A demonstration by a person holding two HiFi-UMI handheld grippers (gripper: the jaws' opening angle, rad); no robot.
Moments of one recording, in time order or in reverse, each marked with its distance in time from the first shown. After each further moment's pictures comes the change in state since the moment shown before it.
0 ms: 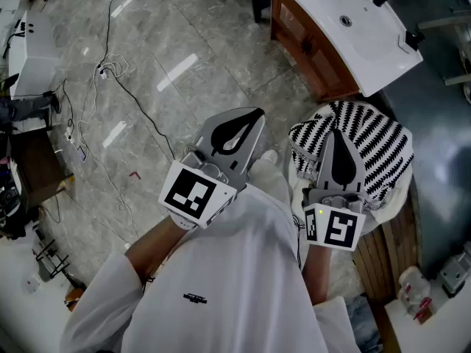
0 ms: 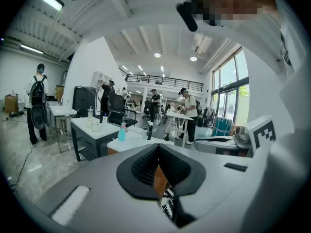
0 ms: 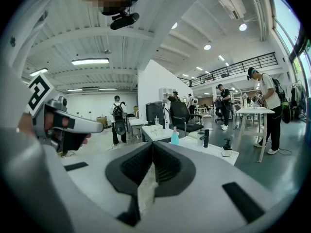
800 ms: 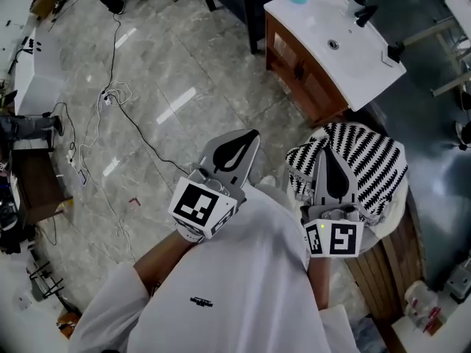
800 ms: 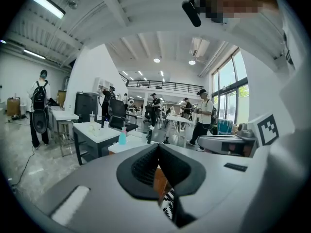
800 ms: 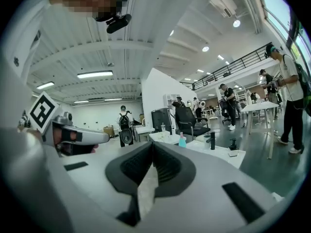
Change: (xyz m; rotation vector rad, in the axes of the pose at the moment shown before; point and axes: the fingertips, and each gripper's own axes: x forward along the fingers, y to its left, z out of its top) left arm -0.039 -0.033 -0.006 0.019 -0.047 0.035; right arm -0.053 0.013 0.016 0.063 -0.070 0.094
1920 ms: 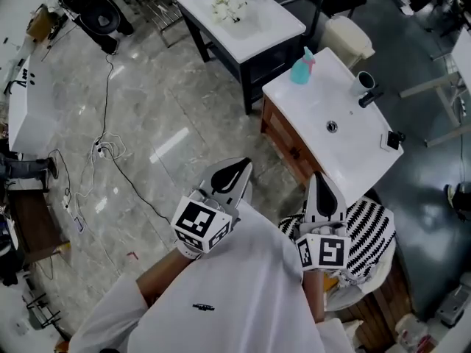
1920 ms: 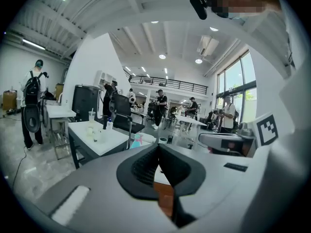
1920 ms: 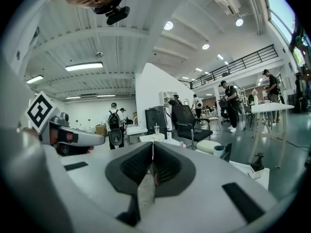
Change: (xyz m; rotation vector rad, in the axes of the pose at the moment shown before) left arm 0.203 0.223 0.071 -0.048 0.036 -0.010; right arm 0.298 -0.072 0.039 -0.009 0.022 -0.045
